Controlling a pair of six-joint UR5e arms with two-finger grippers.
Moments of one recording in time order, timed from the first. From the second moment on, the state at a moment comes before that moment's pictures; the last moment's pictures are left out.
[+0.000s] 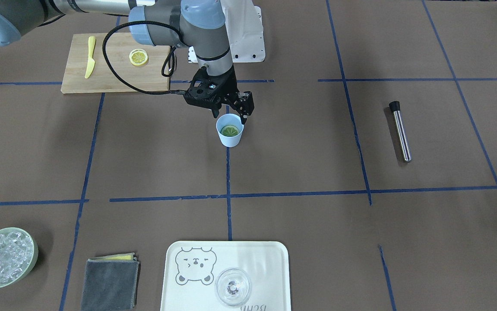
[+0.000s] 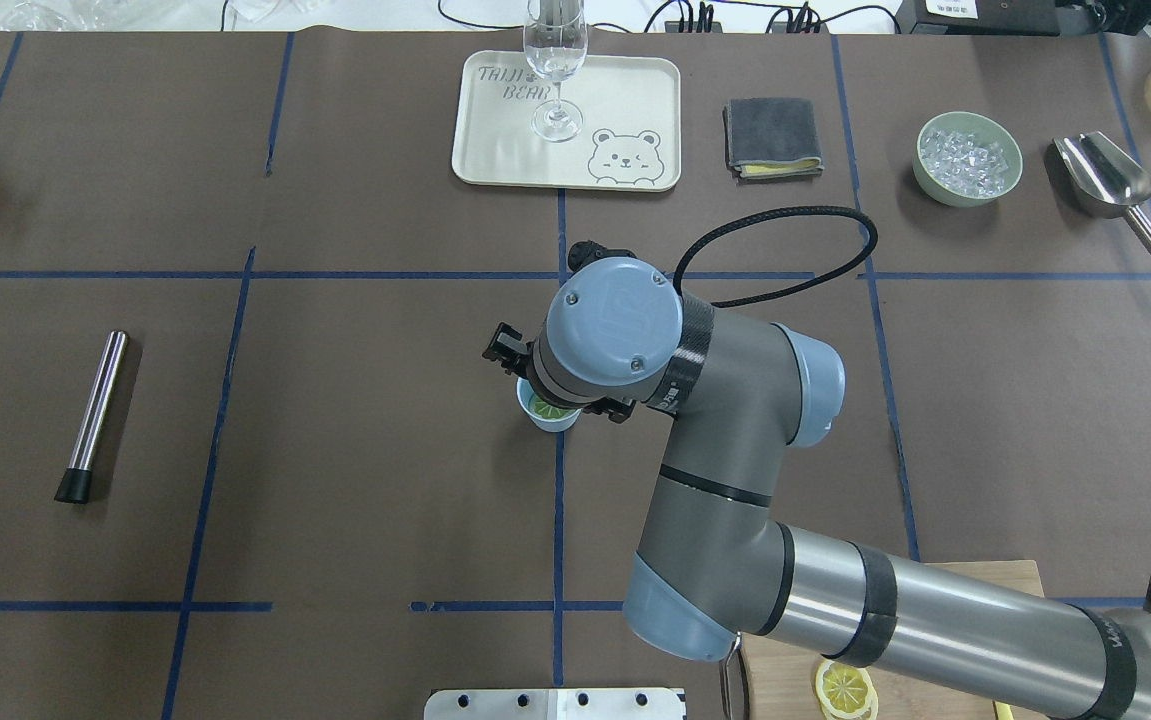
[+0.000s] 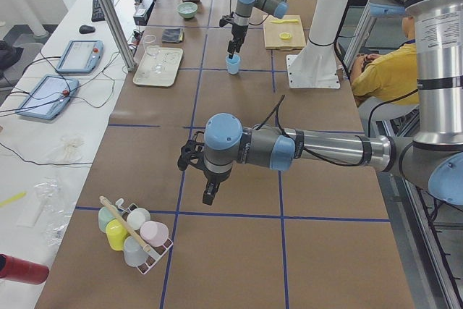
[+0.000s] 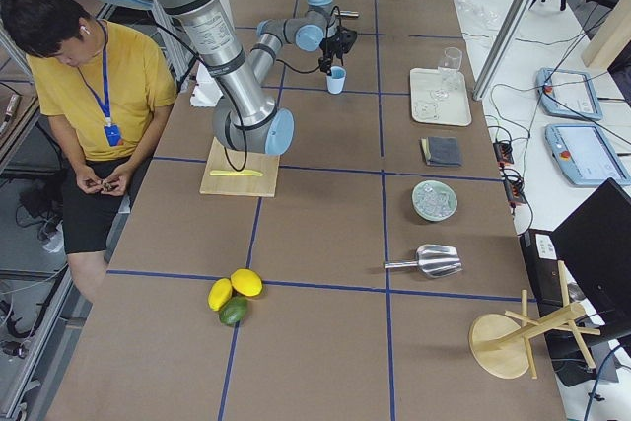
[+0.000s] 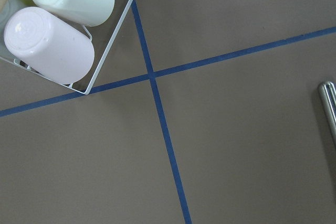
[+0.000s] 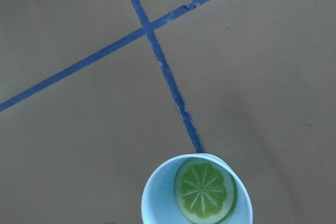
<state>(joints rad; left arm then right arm) -1.58 -1.39 -1.83 -1.68 -2.40 0.11 0.44 -0.82 1.69 -1.49 1.74 1.74</state>
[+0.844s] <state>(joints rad) -1.25 -1.47 -1.72 -2.05 -2.43 -0.30 0.61 -1.20 2.07 -1.49 1.99 1.58</state>
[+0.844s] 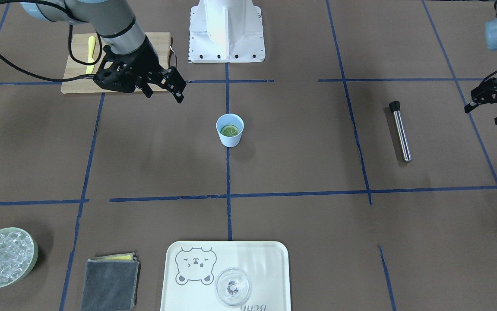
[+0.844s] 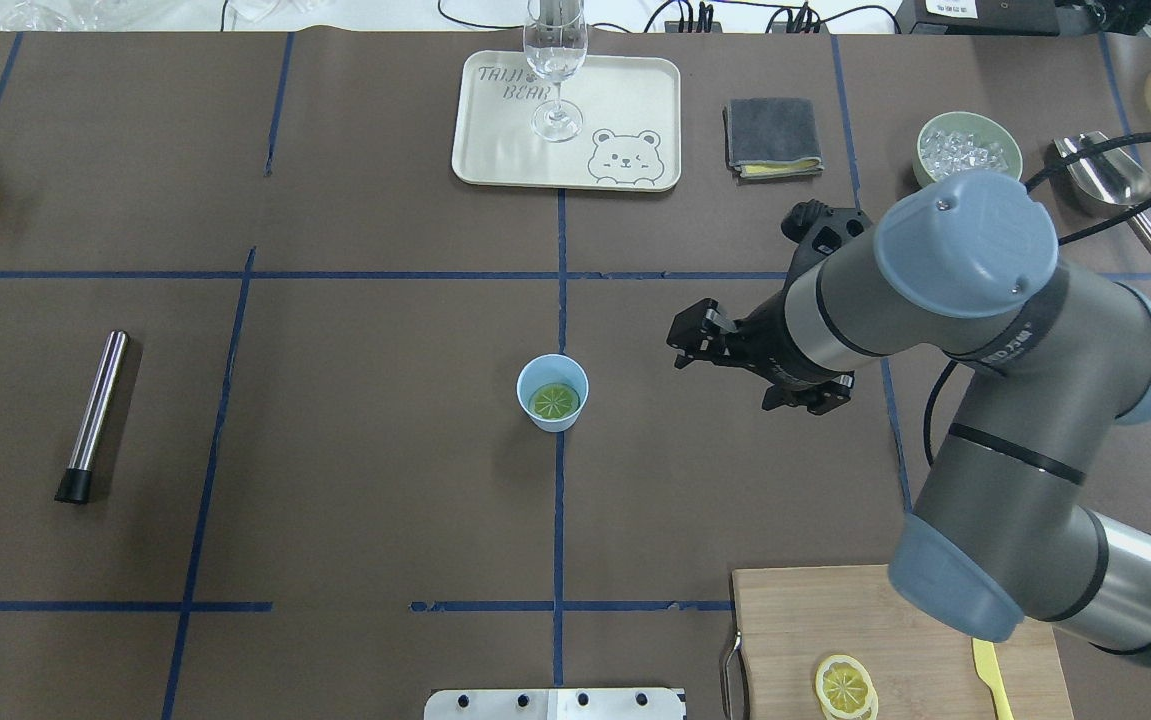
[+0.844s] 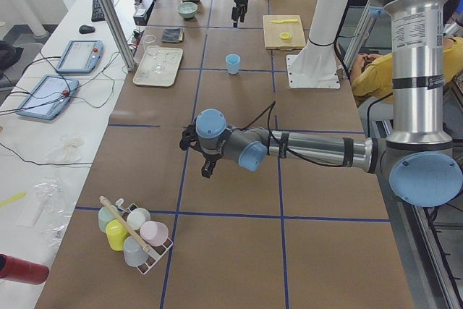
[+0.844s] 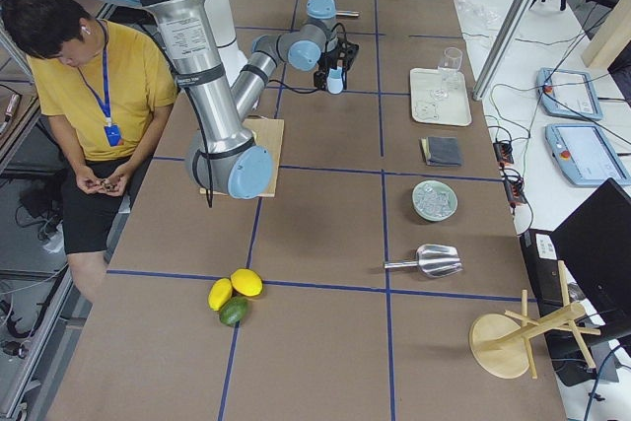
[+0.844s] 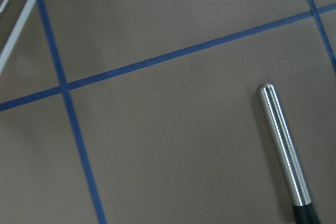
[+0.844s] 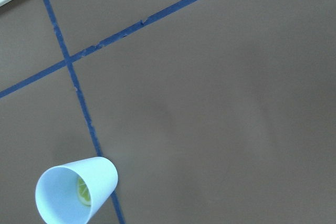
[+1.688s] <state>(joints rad) -0.99 -1.61 -1.62 -2.11 -2.25 -0.72 0.71 -1.41 2.17 -1.49 2.09 1.39</state>
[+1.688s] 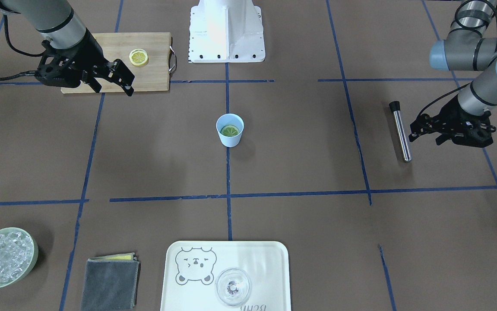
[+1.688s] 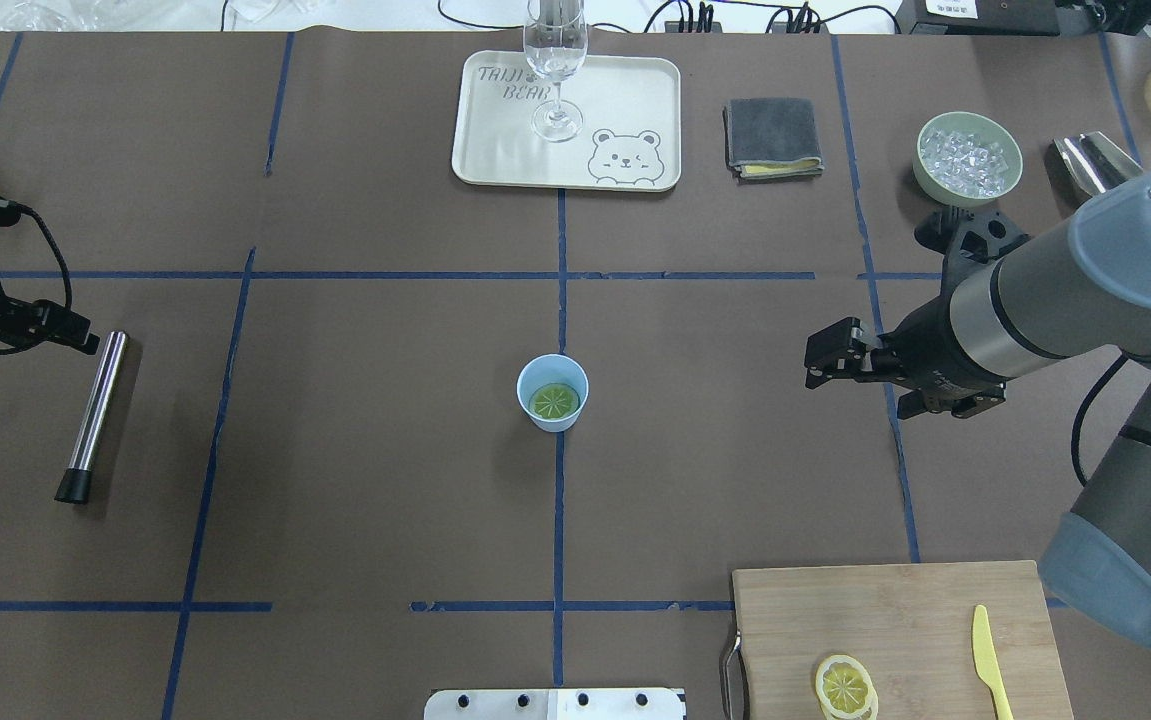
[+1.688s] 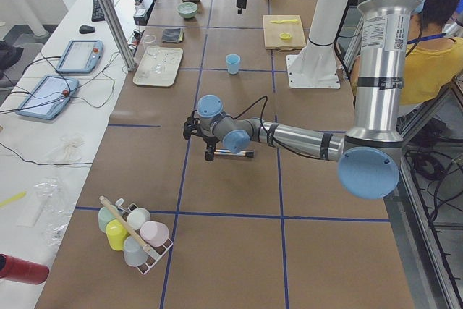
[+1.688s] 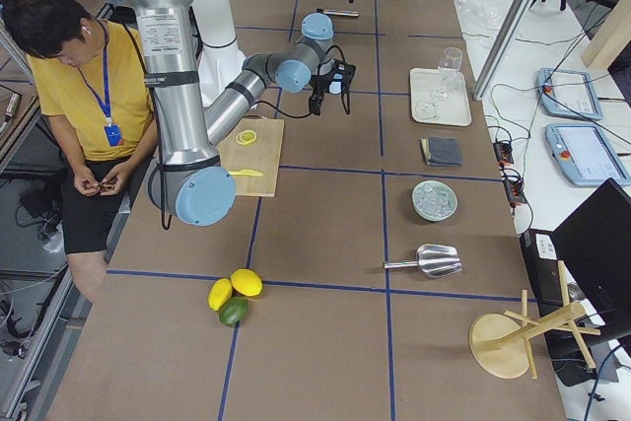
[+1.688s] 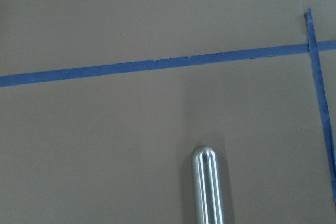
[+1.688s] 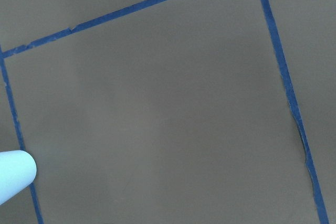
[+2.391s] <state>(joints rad) -0.93 -1.68 -1.52 -2.11 -2.21 -0.78 0.71 -1.41 2.17 -1.48 2.10 1.38</state>
